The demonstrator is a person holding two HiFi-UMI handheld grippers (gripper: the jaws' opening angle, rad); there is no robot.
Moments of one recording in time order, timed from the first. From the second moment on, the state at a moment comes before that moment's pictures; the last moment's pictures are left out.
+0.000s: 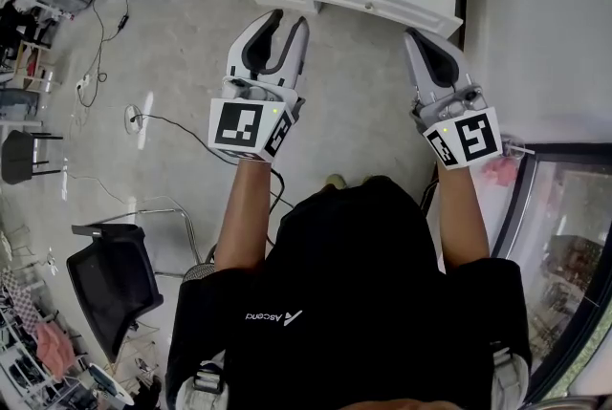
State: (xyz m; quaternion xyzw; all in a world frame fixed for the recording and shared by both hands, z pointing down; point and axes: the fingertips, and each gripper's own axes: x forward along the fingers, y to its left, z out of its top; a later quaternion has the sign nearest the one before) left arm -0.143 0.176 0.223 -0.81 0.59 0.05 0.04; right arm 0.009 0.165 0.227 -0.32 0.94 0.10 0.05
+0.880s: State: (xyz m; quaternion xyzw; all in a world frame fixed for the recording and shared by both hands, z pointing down) left arm -0.179 -0.020 0.296 -0.82 0.57 -0.07 0.01; right arm -0.015 -0.025 0.268 -0.32 0.94 0.09 0.04
